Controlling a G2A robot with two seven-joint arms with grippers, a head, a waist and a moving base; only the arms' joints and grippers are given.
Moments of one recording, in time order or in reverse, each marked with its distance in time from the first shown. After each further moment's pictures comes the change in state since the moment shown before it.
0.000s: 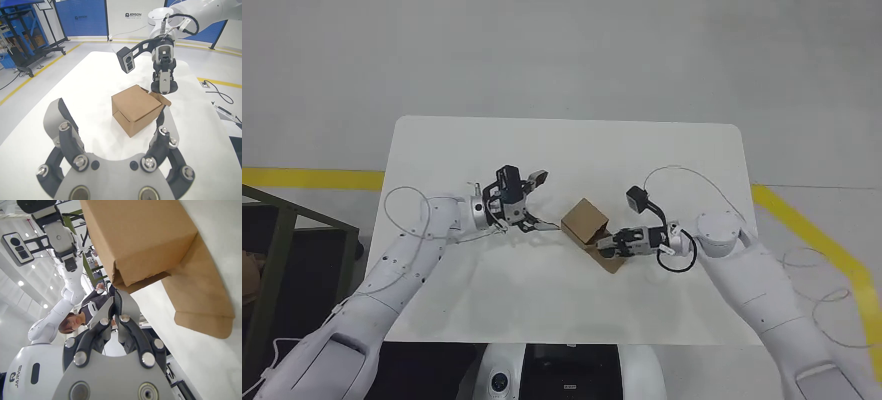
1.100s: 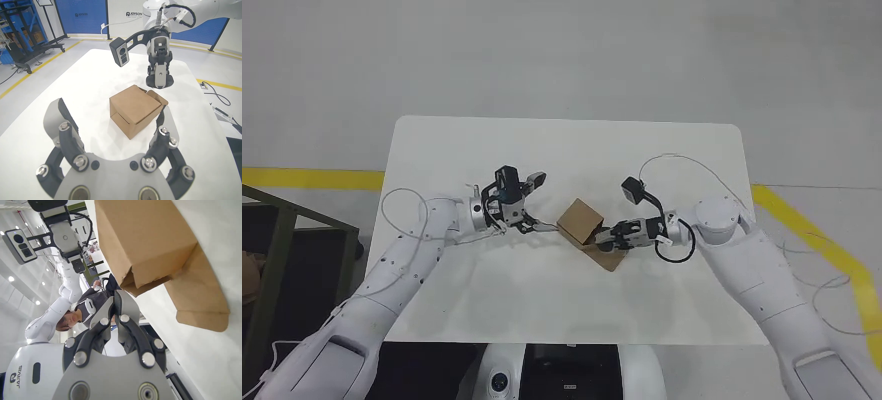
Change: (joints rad) left arm 0.009 0.000 -0.009 -0.001 -0.028 -0.015 -0.029; right arm 0.065 -0.009 -0.029 -0.014 -0.033 0.047 0.037
